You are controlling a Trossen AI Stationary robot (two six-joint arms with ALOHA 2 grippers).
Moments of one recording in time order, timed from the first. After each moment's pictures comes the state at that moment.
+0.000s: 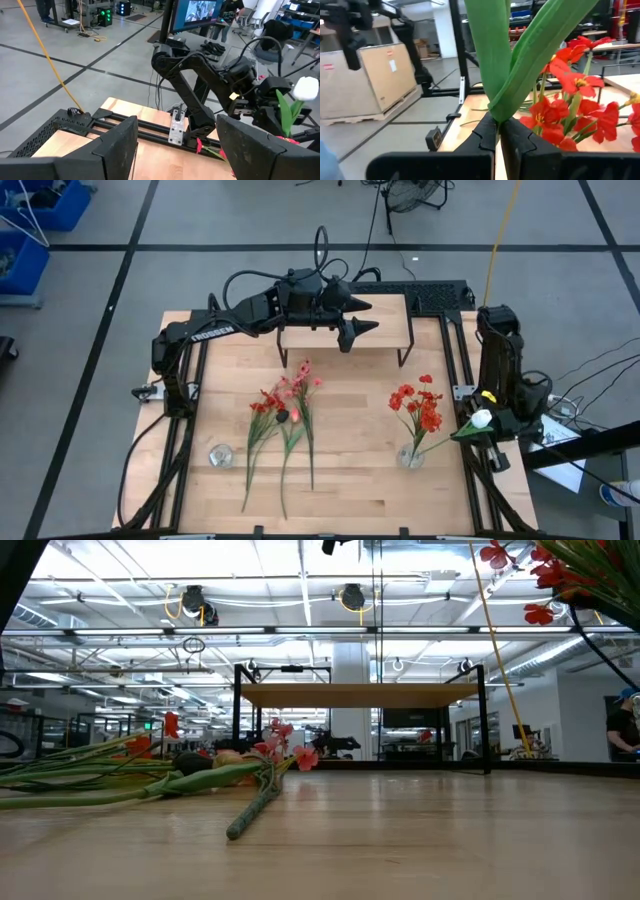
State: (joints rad) left arm 0.22 1.85 2.00 -0.34 0.10 -0.16; right arm 1.72 0.79 0.17 1.55 1.57 -0.77
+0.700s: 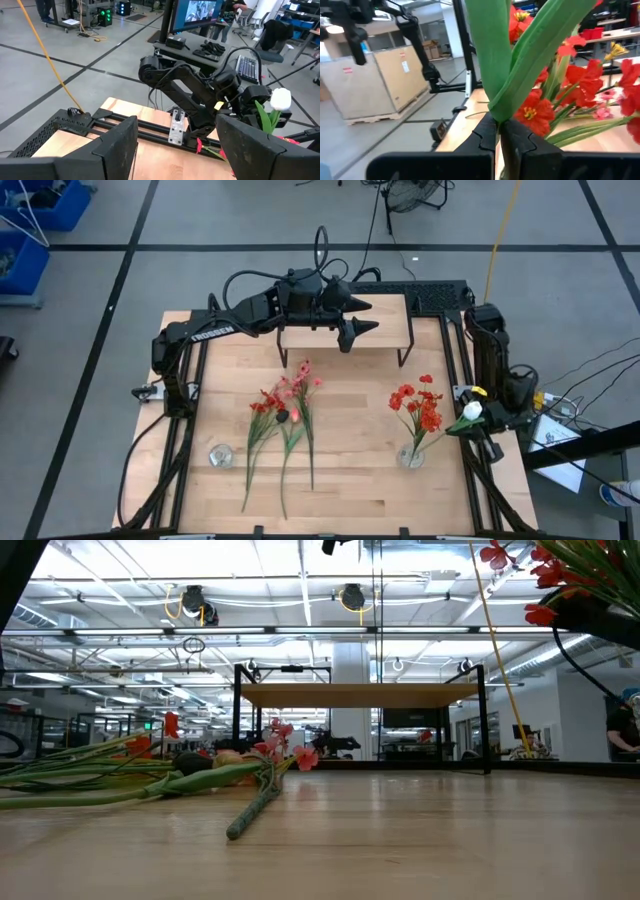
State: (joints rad) left arm 0.22 1.85 2.00 -0.34 0.10 -0.16; right arm 1.79 0.63 0.02 1.55 1.57 -0.71
